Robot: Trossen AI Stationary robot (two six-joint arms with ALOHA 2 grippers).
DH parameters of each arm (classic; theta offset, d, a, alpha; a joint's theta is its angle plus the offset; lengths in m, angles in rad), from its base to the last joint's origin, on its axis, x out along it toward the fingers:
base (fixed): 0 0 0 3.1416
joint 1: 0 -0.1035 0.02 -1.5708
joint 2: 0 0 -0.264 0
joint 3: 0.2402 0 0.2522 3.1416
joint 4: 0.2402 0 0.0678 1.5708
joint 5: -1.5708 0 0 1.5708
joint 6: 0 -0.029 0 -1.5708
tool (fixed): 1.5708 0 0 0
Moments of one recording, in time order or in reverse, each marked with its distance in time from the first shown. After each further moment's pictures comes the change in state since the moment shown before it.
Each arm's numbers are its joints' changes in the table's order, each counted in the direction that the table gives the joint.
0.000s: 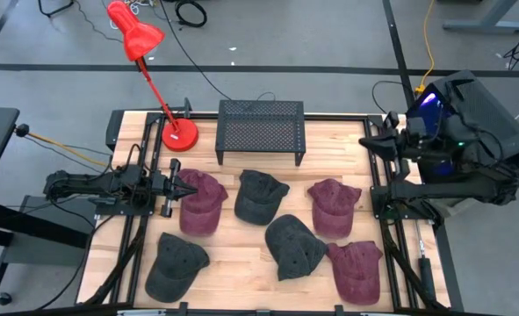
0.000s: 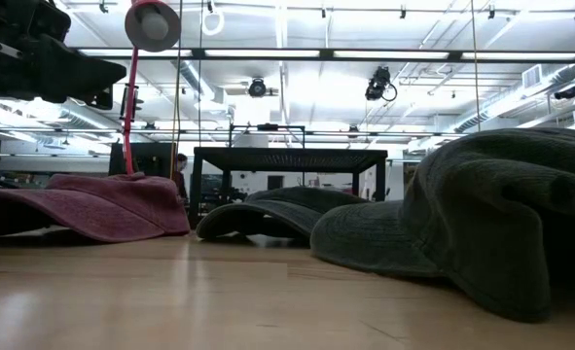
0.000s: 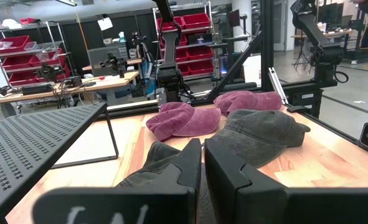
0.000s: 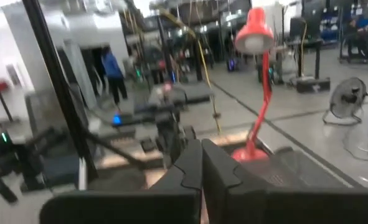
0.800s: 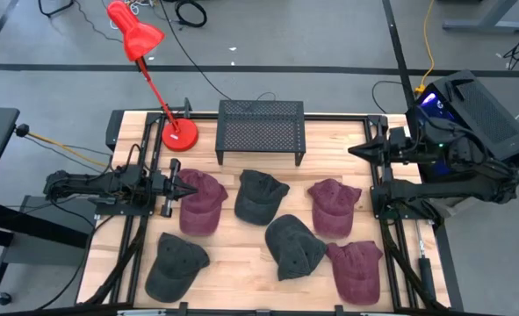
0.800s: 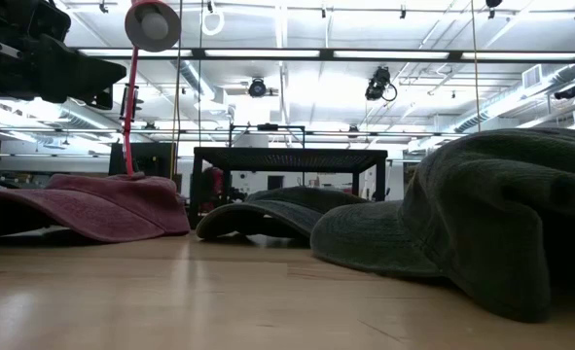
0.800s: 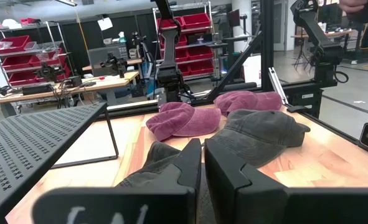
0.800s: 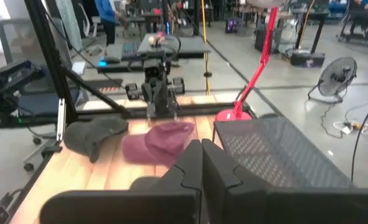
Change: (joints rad) left arm 0.000 0.000 0.000 0.000 0.000 0.000; right arm 0.000 -0.050 0.000 0.152 0.000 0.146
